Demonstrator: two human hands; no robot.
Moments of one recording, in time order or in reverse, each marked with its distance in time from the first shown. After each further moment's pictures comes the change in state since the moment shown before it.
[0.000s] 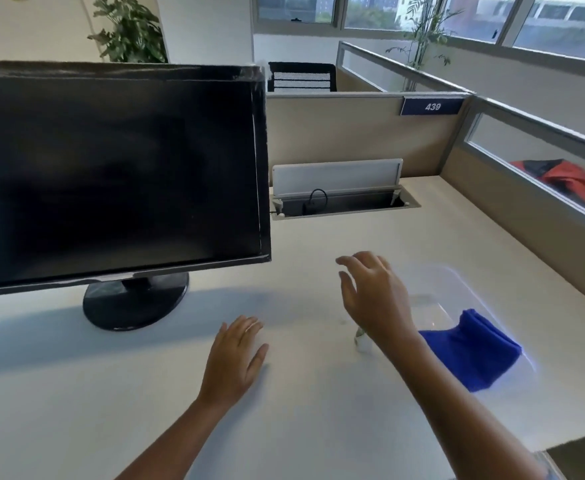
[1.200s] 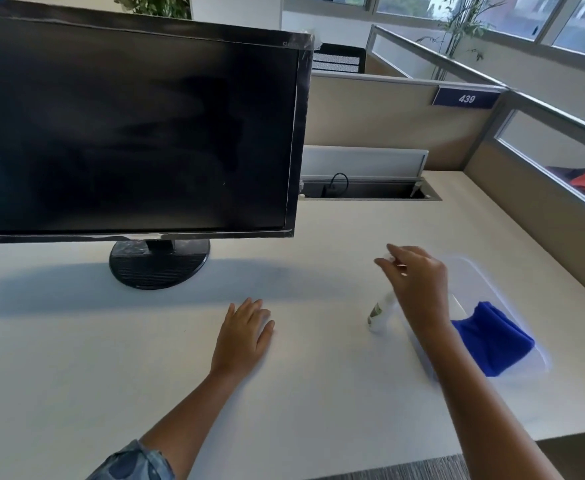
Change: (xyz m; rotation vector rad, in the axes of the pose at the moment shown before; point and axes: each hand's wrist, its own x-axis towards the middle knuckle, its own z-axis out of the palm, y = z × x) left_hand -0.020 -0.013 0.013 0.002 -0.025 -0.138; right_hand -0.013 0.024 0.003 0.171 0.173 0.065
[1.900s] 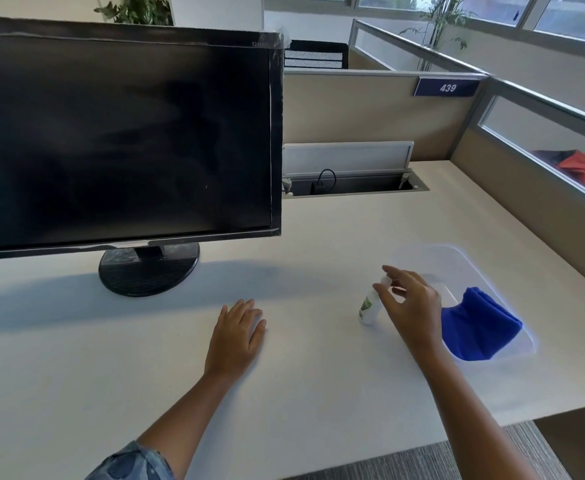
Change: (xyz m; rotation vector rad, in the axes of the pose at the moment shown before) left_hand 0.000 0.000 0.001 0.014 -0.031 -0.019; right_hand -0.050 0.045 0.012 0.138 0.001 0.170
